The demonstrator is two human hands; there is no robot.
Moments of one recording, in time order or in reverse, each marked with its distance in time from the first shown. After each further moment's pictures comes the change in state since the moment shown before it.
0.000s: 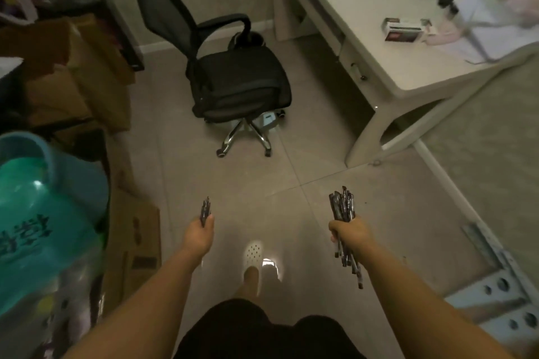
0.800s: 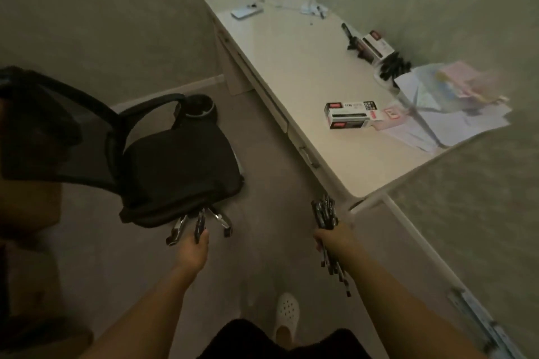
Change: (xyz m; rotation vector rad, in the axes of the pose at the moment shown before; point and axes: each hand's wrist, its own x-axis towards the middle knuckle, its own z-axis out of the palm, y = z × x) left_hand 0.187 0.332 0.138 0.013 -0.059 0.082; right_hand 0.245 -0.246 -0.150 0.030 0.075 -0.006
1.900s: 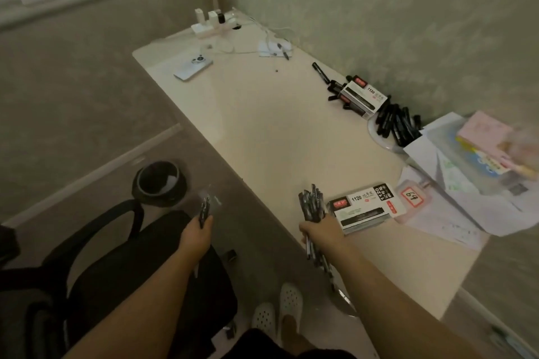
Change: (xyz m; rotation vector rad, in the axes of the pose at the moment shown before) left_hand 0.326 0.355 0.049 0.276 -0.109 0.123; right_hand 0.265 -0.291 -0.017 0.262 0.069 -0.008
